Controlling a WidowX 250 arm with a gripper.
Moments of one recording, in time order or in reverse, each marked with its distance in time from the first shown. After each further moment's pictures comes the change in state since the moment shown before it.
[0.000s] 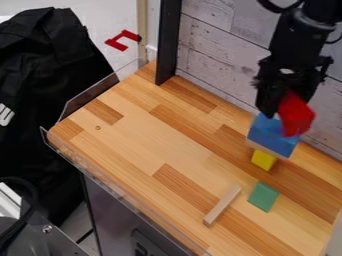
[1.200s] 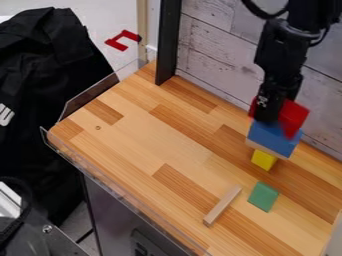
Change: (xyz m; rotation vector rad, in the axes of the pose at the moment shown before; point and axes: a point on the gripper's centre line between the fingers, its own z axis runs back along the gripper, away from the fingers) arm 0.000 -0.001 -0.018 -0.002 0.026 0.408
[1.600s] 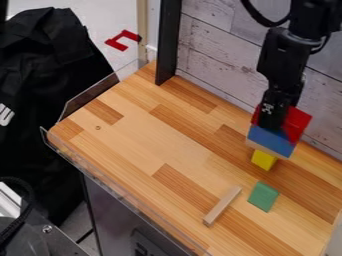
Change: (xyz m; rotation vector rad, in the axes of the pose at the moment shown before) arm -0.004 -0.004 -0.008 0.022 0.030 0.048
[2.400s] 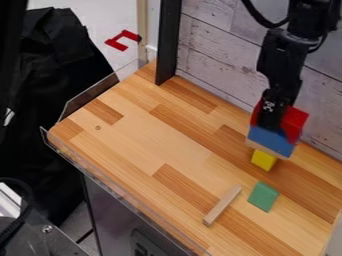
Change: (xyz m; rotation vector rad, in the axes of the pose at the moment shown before) arm 0.011 -0.013 -0.005 0.021 0.001 0.050
